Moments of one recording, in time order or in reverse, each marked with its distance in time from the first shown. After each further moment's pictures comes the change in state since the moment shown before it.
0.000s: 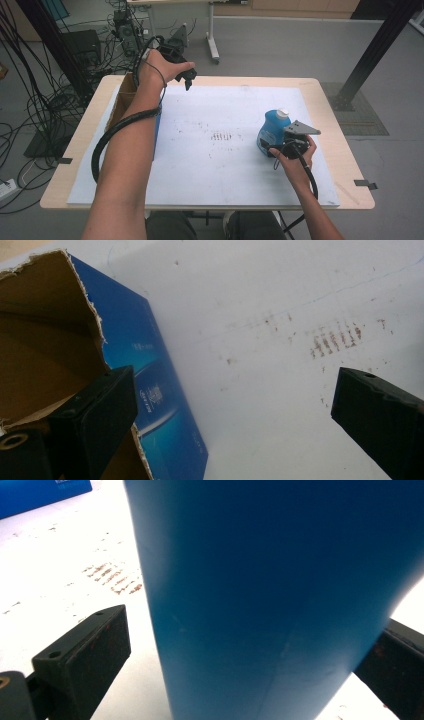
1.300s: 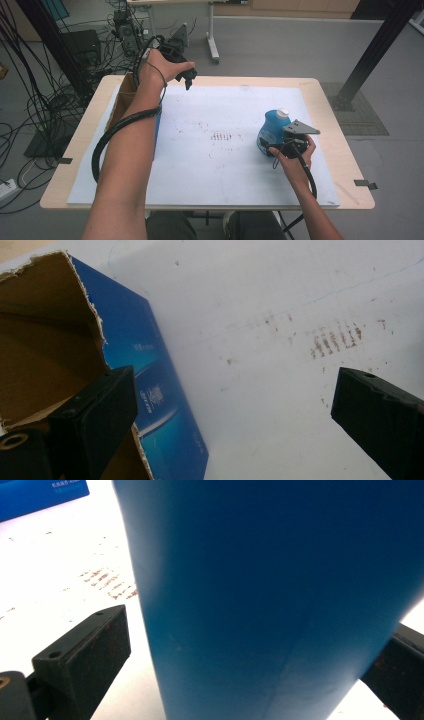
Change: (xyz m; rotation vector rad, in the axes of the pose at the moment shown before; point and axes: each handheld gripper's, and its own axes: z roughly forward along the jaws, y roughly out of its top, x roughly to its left) left arm 0.000 0.001 0.000 0.002 0.002 0.003; right arm 0.001 0.001 0.002 -0.014 -0.010 0.000
